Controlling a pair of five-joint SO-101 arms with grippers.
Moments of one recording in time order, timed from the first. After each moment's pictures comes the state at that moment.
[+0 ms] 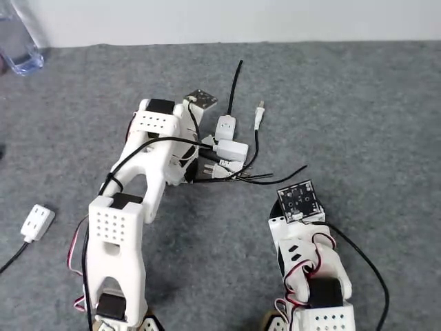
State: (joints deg) left arm 7.3 45.1 -27.6 89.1 -17.9; right arm -7.3 -103.1 95.6 50.1 13.8
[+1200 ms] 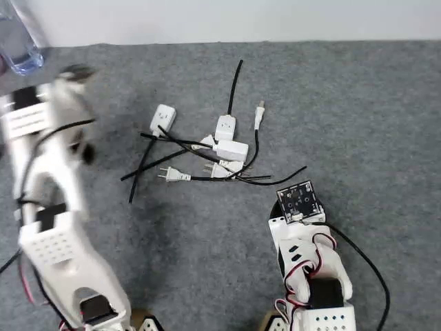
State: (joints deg) left arm -28.4 32.0 -32.0 98.9 -34.8; right arm -7.3 -103.1 95.6 50.1 14.2
